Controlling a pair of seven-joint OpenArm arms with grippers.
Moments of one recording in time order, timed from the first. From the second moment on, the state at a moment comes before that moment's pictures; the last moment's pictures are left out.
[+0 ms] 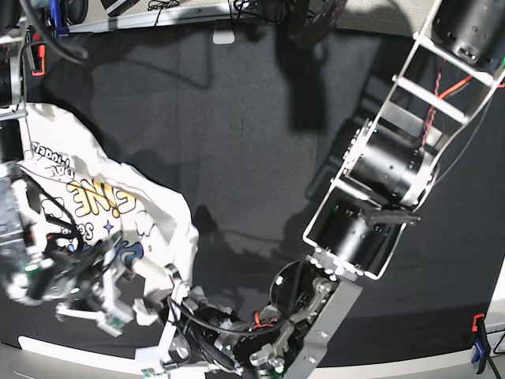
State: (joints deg) left arm -55.0 10.5 28.8 57.5 -41.9 -42.5 66.8; right arm 35.9 38.2 -24.0 82.1 22.5 40.2 -53.6
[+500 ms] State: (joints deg) left arm -55.0 10.5 28.8 57.5 -42.6 -42.5 67.2; right arm 42.0 38.0 -22.4 82.3 28.6 40.2 -52.2
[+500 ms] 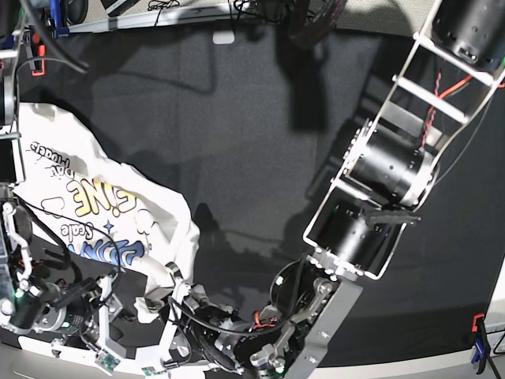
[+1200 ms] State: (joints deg) left arm -55.0 10.5 28.8 57.4 -48.3 -42.5 63.7; right arm 42.0 32.9 -22.5 81.4 20.7 40.0 -57.7
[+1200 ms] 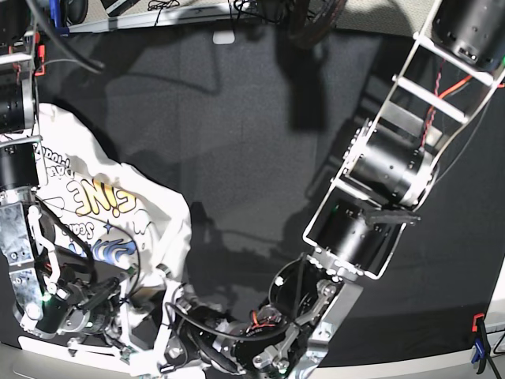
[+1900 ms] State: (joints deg) left arm -55.5 10.5 28.8 57.4 -39.3 -36.2 60.4; right arm 42.2 42.0 -22.0 81.4 21.2 33.3 -54.9
